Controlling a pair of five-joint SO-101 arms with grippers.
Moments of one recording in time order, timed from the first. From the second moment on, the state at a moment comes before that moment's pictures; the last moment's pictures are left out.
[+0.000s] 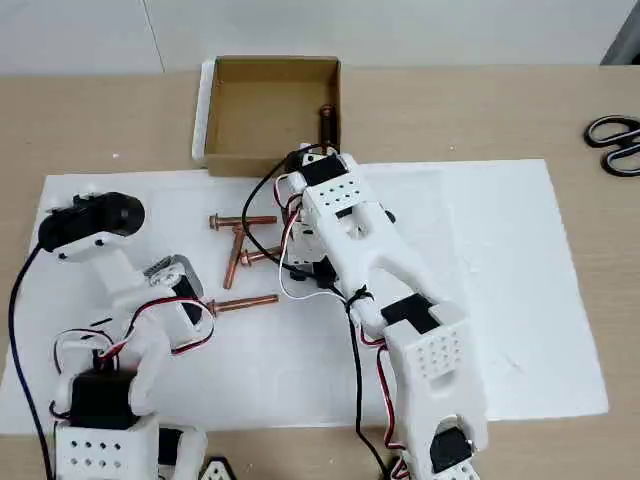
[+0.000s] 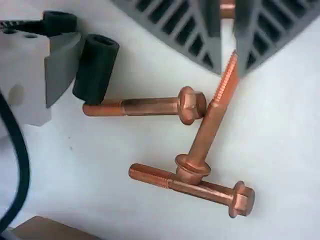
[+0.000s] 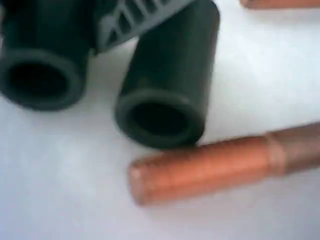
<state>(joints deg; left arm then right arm) -1.1 -71.0 53.9 70.0 27.9 -28.5 37.9 -22.4 90.3 -25.3</state>
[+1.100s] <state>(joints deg) -1.1 -71.2 55.5 70.0 27.9 -28.0 39.6 -22.6 90.2 -25.2</state>
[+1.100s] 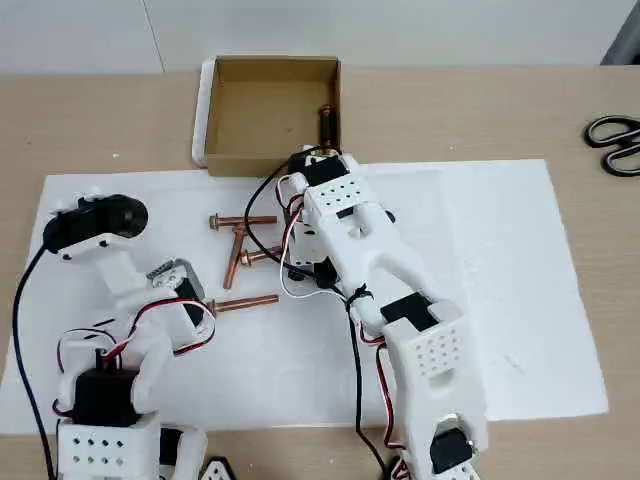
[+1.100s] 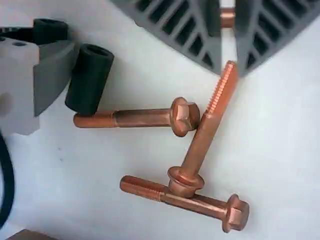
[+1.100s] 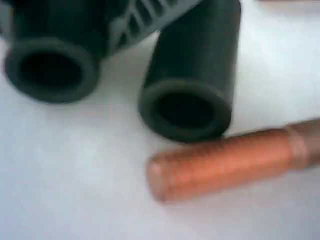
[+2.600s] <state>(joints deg) -1.1 -39.3 14.0 72.7 35.1 -15.7 -18.8 1.5 98.4 -23.0</state>
